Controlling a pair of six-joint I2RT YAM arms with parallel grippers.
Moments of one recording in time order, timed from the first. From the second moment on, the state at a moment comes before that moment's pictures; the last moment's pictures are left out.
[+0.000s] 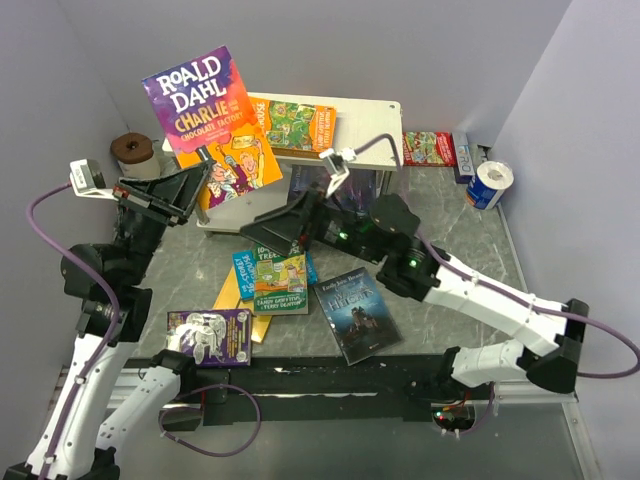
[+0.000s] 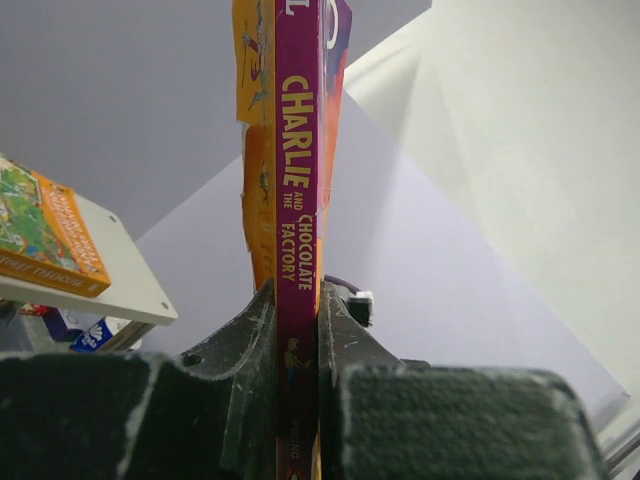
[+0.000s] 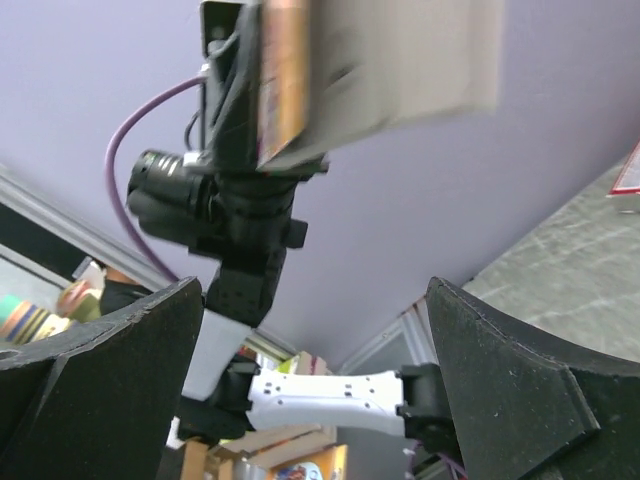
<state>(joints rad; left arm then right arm) -0.26 0.67 0.96 0.29 0.23 -1.25 1.06 1.24 1.26 0.22 -0.17 0.87</state>
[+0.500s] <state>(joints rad) -0.27 0.70 1.10 0.22 0.26 -1.15 1.04 1.35 1.48 0.18 -0.18 0.81</state>
